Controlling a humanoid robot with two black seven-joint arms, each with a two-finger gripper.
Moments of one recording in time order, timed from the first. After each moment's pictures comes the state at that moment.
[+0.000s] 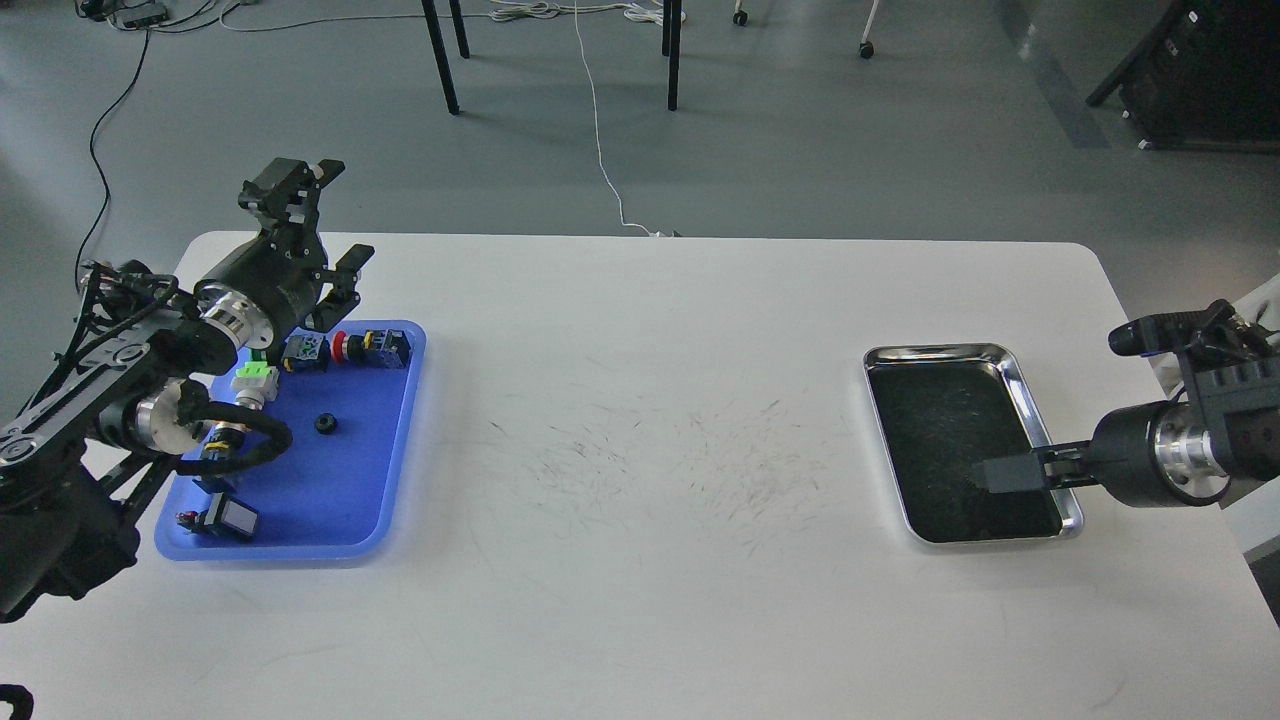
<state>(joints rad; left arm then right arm) -0.54 0.47 -0.95 -1.03 0.52 -0.14 -0.10 1.17 -1.02 -0.23 1.53 -1.19 0.43 -0.09</state>
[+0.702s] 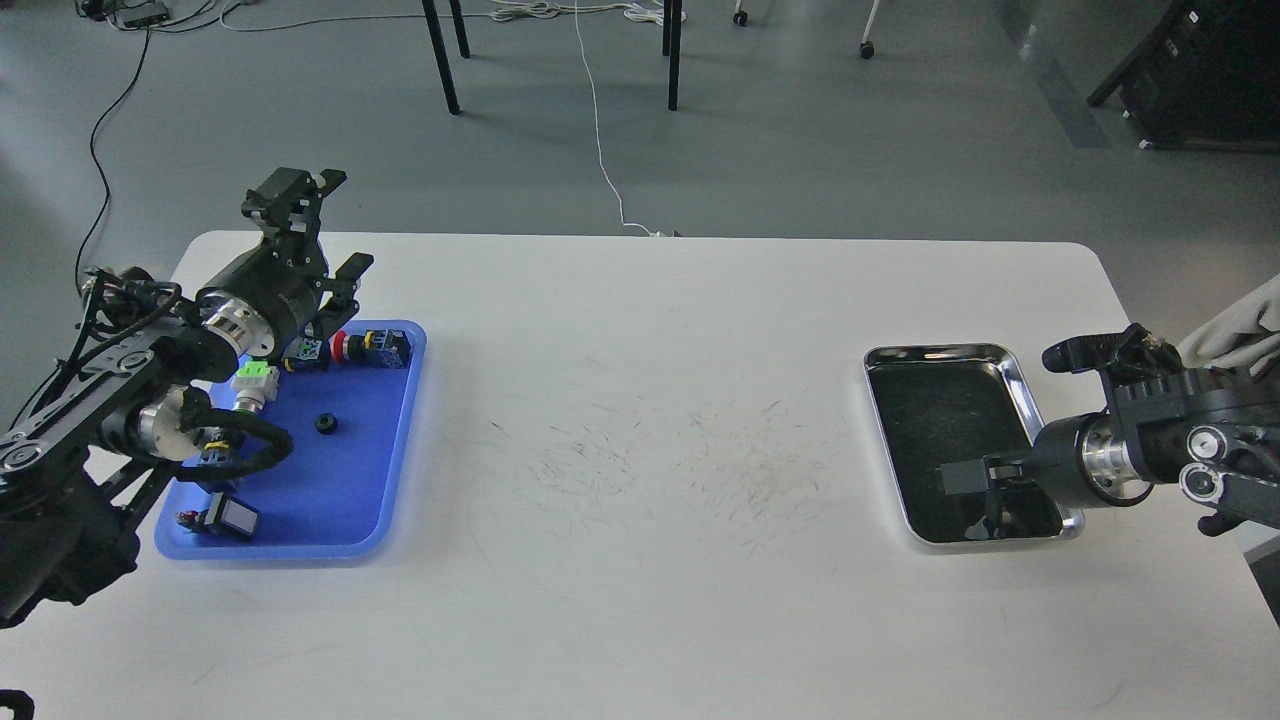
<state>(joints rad) -0.54 0.47 -0.94 -1.02 0.52 -0.14 -0.10 1.09 -0.84 -0.23 1.33 -1.19 0.38 -0.09</state>
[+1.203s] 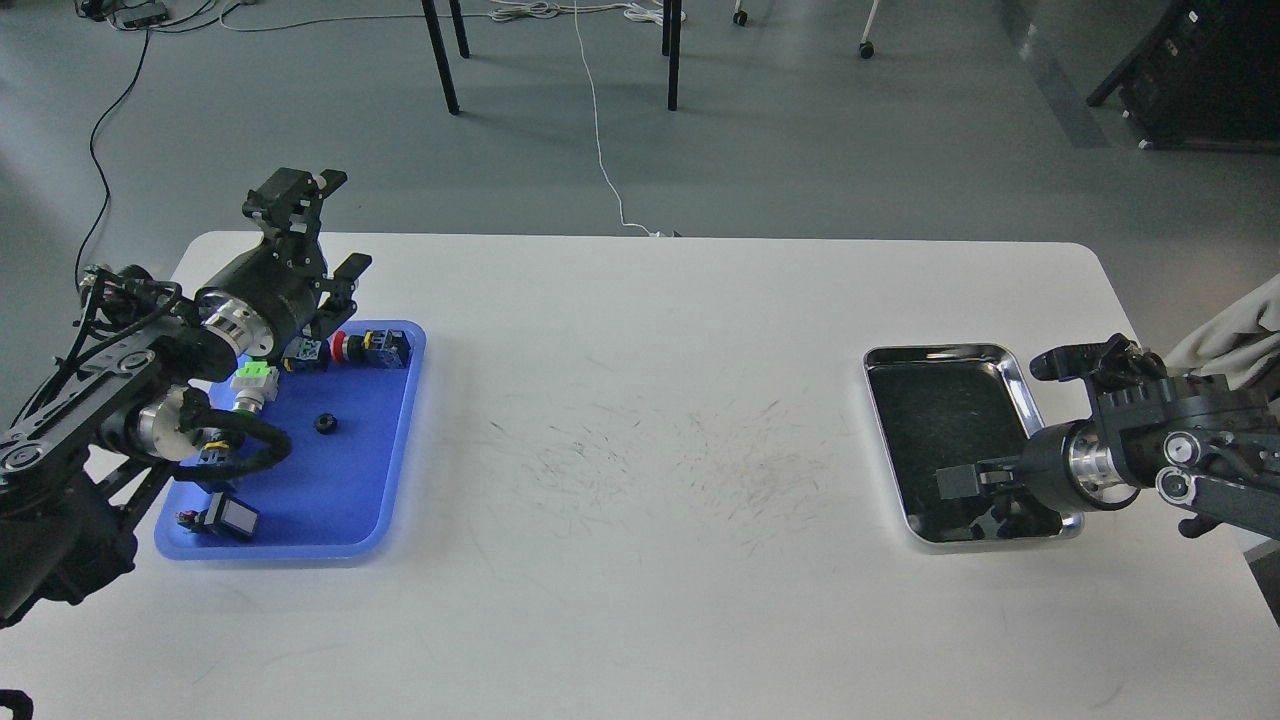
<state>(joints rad) -0.54 0.48 -0.95 -1.02 0.55 -0.14 -0.10 1.06 -0.78 -0.23 1.26 -1.19 0.37 -0.09</state>
